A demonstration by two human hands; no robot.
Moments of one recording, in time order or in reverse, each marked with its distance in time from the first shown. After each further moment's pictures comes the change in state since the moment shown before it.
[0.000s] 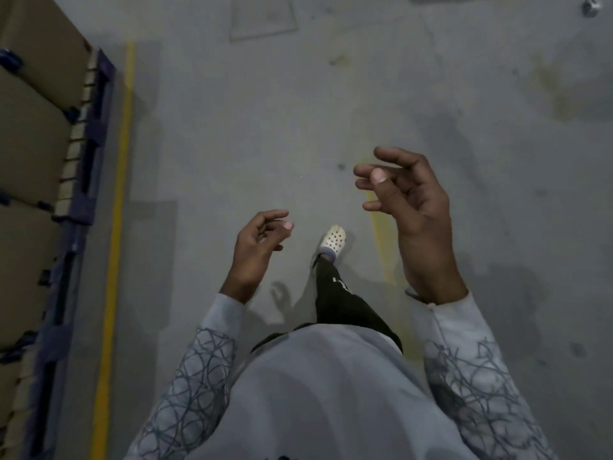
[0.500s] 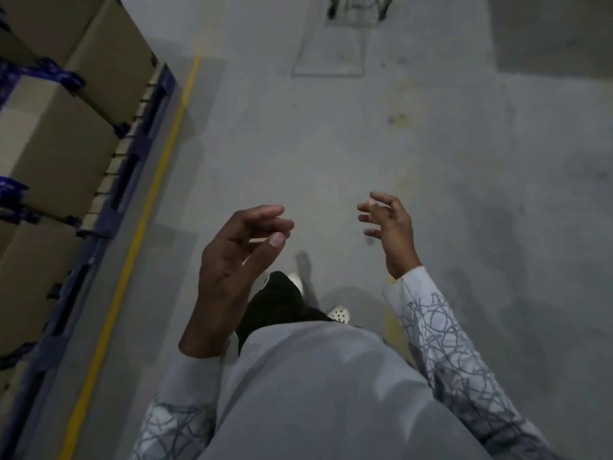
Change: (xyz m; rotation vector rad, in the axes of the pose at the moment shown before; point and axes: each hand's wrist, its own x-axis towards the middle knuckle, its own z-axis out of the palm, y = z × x) left_hand 0.272 0.216 0.018 0.031 0.211 0.331; right_hand 0.467 0.129 0.053 -0.048 -0.157 0.390
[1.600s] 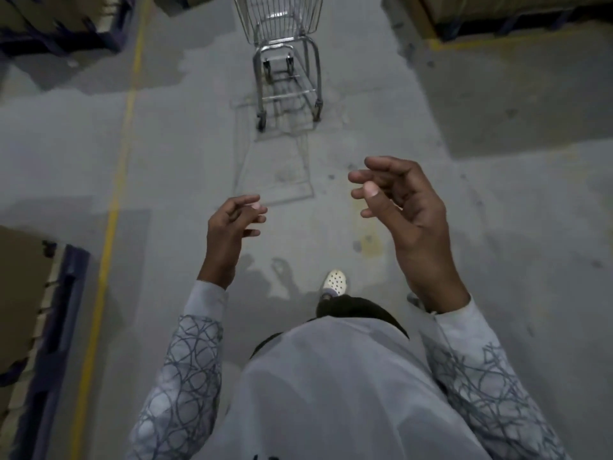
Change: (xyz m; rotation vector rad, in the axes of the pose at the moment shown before) left_hand 0.968 -0.125 0.180 -0.036 -0.060 -0.273; right_hand 0.699 -0.423 0.012 -0.003 0.095 -0.512
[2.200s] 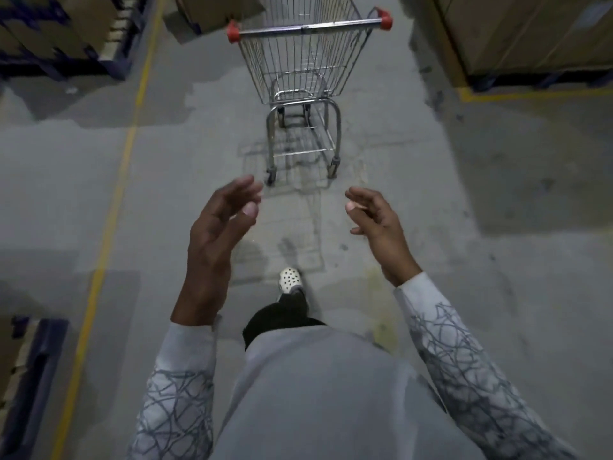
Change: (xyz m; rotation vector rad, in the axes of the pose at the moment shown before) left_hand 0.375 0.169 0.044 0.004 -0.063 0.279; right_hand 0.486 0.170 0.077 -0.037 -0.109 0.311
